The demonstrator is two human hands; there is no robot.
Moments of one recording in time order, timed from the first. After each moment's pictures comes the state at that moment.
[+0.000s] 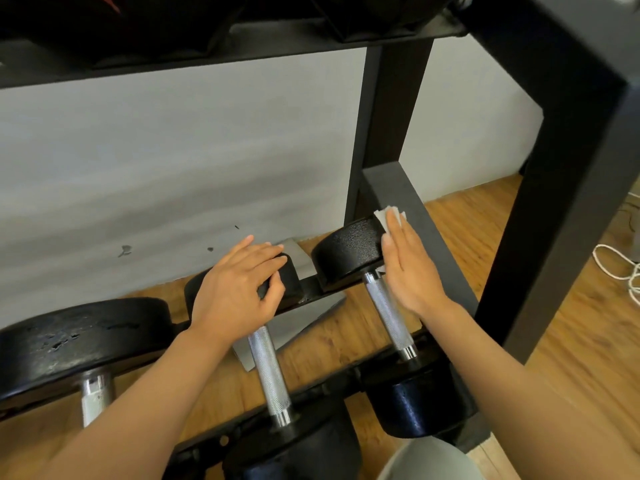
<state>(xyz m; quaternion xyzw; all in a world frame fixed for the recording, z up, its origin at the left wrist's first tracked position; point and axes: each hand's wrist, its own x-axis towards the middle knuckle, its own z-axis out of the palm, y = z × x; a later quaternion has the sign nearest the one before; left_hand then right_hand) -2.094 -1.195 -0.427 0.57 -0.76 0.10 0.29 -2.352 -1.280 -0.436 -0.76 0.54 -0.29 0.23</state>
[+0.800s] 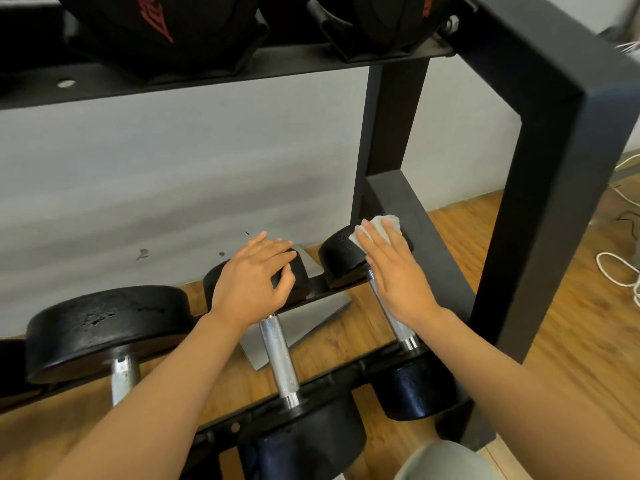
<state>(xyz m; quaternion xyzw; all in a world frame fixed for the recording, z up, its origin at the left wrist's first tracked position) -2.096 -1.189 -0.421 0.60 -0.75 0.11 0.25 -2.345 -1.262 -0.450 -0.87 0.42 -0.26 0.02</state>
